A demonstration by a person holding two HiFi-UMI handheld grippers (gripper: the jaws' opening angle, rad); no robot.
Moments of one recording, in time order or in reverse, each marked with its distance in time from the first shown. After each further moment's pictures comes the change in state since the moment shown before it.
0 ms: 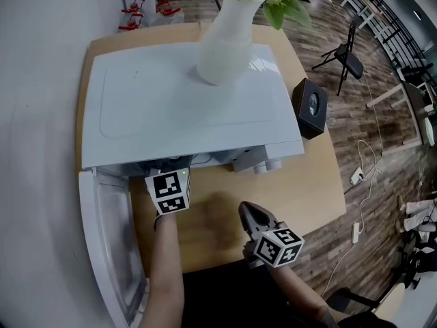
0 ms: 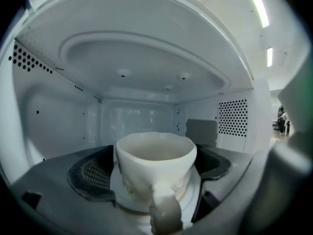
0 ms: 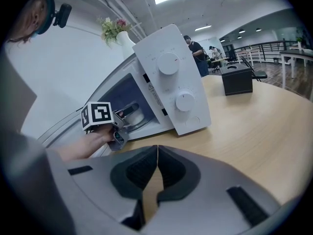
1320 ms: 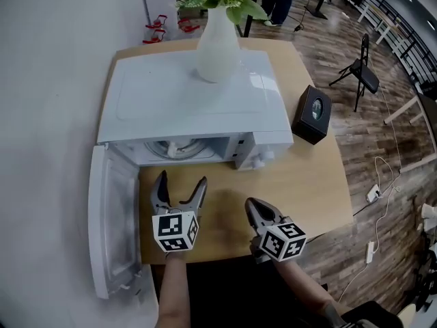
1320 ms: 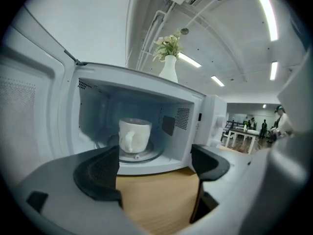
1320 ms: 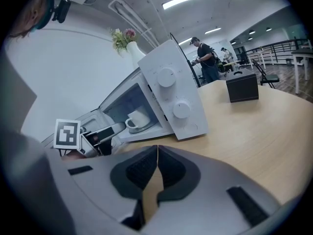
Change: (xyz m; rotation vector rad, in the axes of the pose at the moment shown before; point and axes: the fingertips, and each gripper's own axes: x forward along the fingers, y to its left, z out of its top) left arm -0.129 -0.061 -0.030 -0.116 0.073 -0.051; right arm -0.025 -0.014 0.004 -0.078 -0.048 0.126
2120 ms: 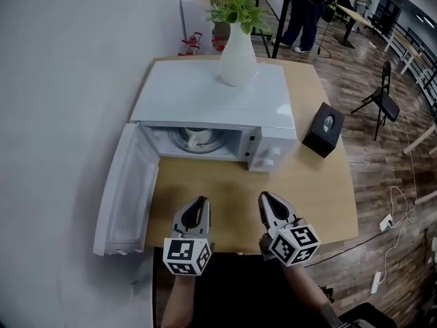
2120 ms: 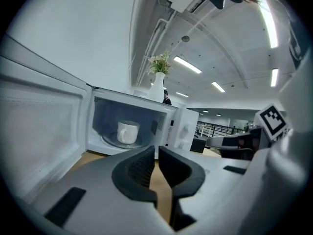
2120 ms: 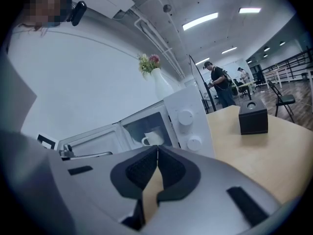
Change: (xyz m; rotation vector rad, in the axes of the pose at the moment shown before) left arm -0.109 -0.066 -0.006 -0.054 -0.036 0.011; right arm -0.055 0.035 0.050 -0.183 -0.205 0.129
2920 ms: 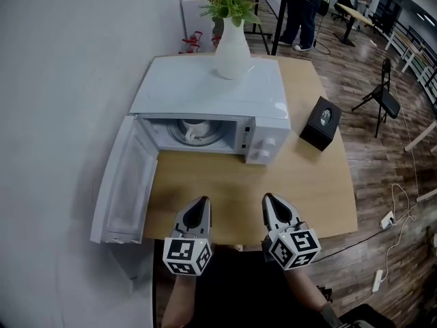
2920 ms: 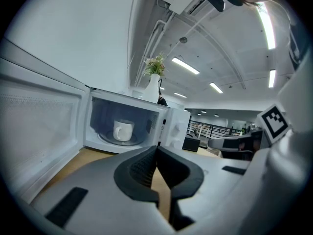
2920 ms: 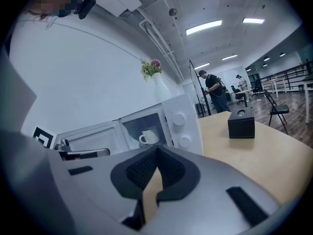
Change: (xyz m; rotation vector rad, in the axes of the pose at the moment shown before) left arm -0.018 -0.025 -0.010 -0.002 -0.003 -0.015; right arm -0.038 -0.004 -0.007 -0.061 -0.007 -0.058
